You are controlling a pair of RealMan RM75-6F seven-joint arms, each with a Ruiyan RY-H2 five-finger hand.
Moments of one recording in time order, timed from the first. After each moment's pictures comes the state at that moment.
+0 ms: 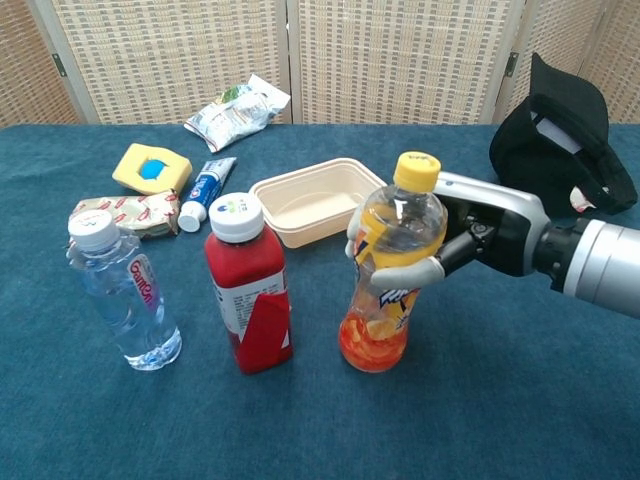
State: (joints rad) left arm -0.05 -1.09 -0.03 -1.67 1.60 1.60 0.13; right arm 0.72 -1.57 -0.03 -1.35 -1.65 1.03 1.08
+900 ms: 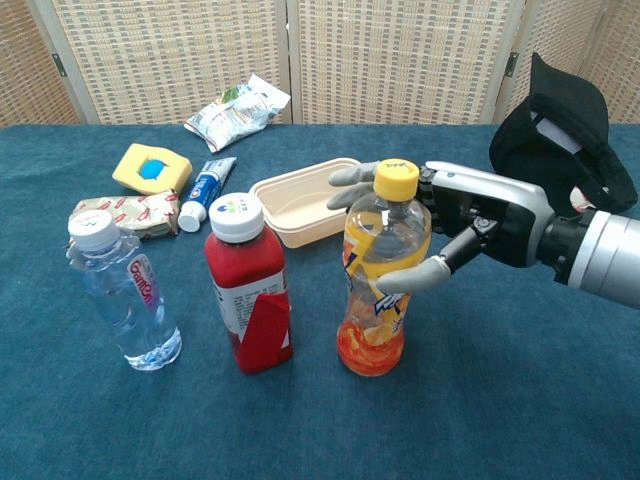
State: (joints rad) left arm -0.05 -1.09 -0.03 -1.67 1.60 1.60 0.13; right arm 0.73 -1.56 -0.05 -1.33 -1.68 1.08 1.07
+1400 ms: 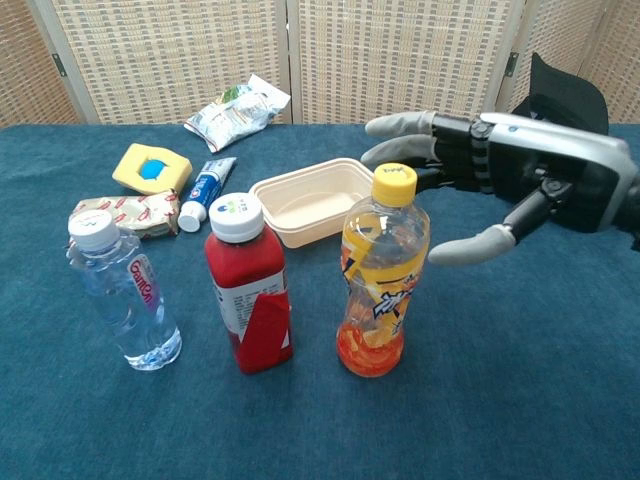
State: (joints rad) left arm -0.06 -1.10 -0.04 -1.67 1.59 1.58 0.13; right arm 0.69 -1.39 -0.08 -1.47 -1.73 1.20 0.96
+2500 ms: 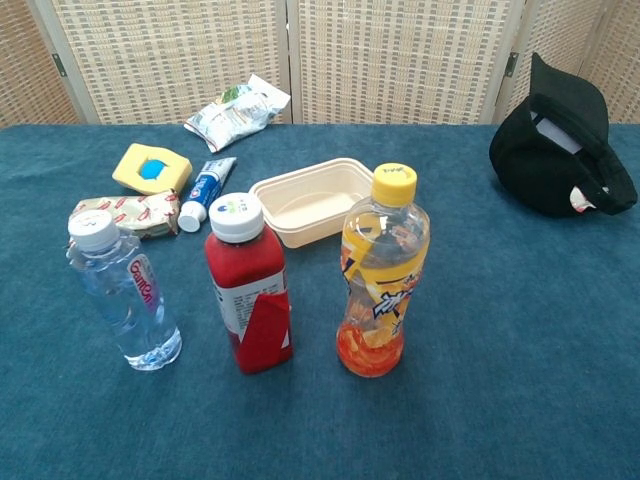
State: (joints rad) left arm -0.10 -1.17 -0.03 -1.65 1.63 1.55 0.16; right arm 0.14 -1.16 -0.08 -1.68 -1.48 1.63 -0.03
